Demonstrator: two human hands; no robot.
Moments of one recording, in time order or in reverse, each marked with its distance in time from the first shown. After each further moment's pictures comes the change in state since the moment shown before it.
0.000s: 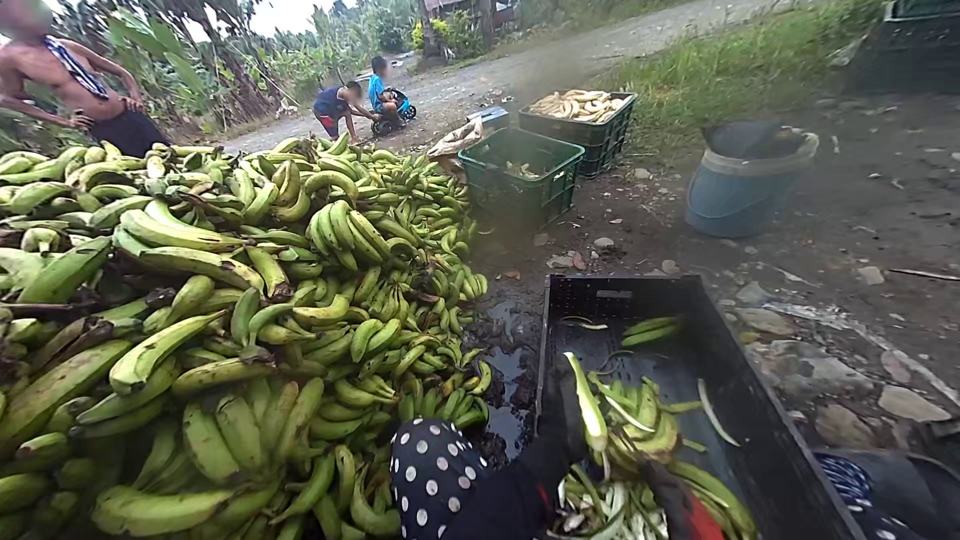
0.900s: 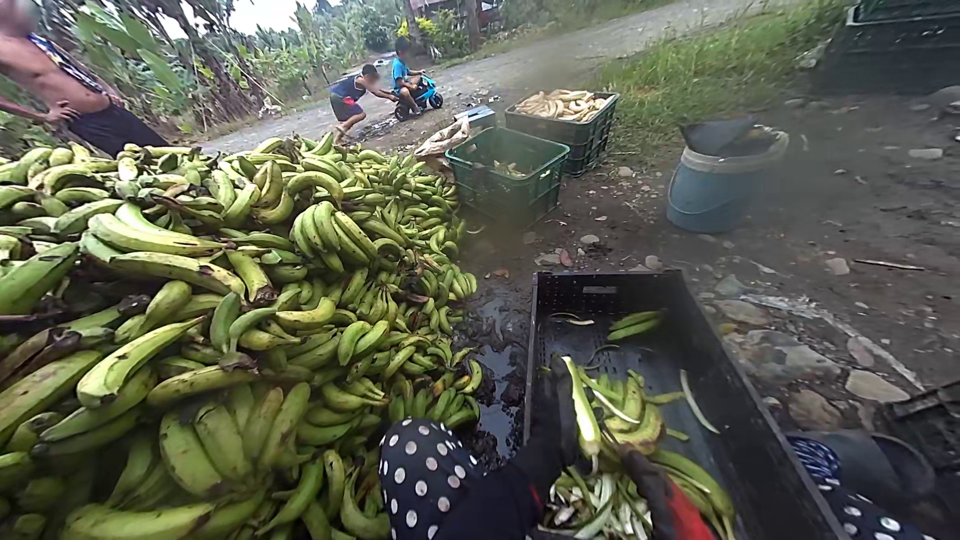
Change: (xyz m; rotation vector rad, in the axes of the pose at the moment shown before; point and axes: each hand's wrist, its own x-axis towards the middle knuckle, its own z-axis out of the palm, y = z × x) left_hand 0.097 -0.076 0.096 -0.917 0.127 0.106; right_hand 0.000 0.001 -0.001 -0.050 -0.055 0.022
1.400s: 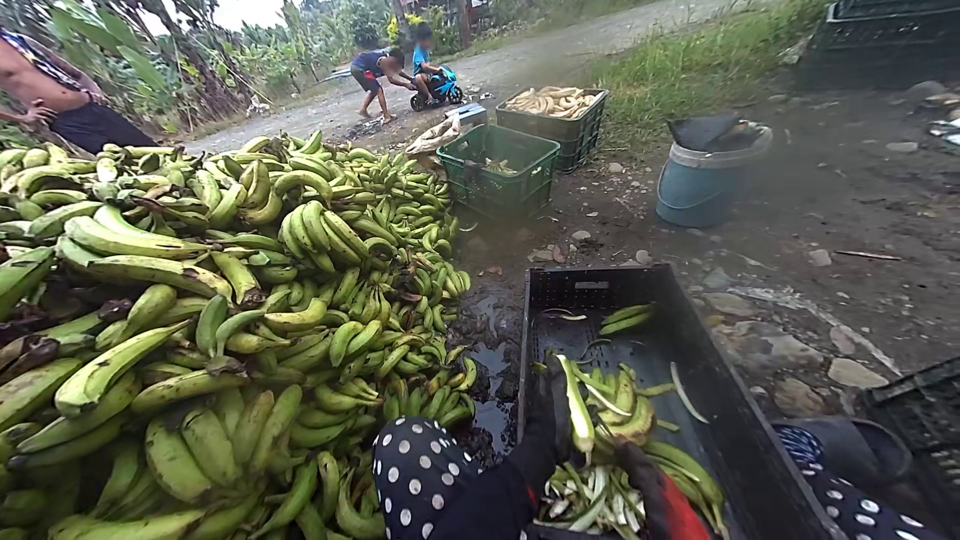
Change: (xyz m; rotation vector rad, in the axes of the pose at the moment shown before) left_hand 0.006 -0.015 -0.002 0.269 -0.033 0.094; right_hand 0.001 0.006 0.003 0.067 0.022 -0.037
